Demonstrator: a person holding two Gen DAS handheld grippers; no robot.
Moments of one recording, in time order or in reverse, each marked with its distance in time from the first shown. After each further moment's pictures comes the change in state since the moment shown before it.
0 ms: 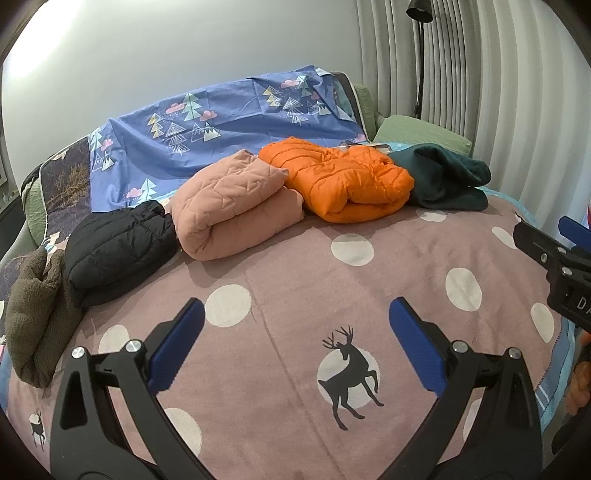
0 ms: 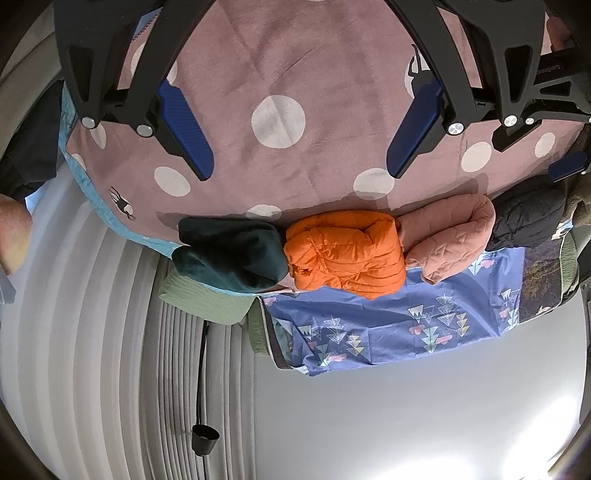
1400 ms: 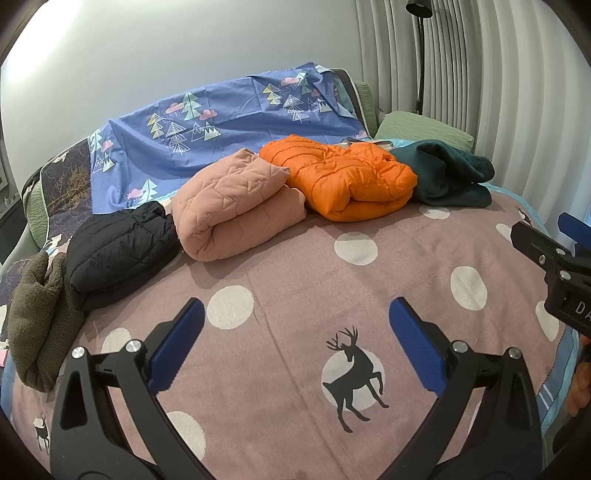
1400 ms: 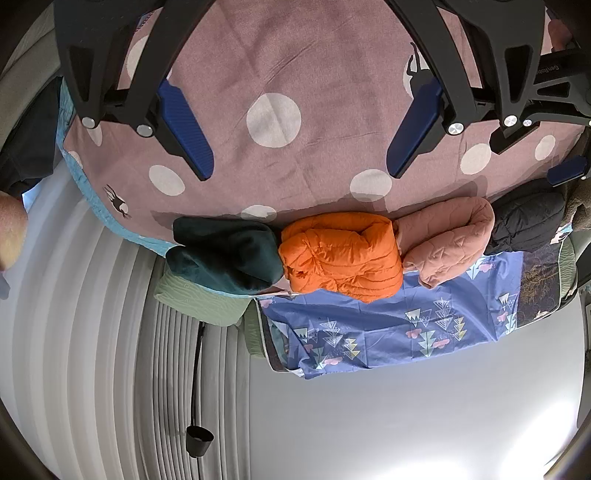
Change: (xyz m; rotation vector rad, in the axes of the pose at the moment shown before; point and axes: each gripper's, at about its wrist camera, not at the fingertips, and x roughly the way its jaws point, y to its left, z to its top) left arm 0.004 0.001 0.005 0.008 0.014 0.006; right arm 0.003 0.003 0.000 -0.007 0.006 0.009
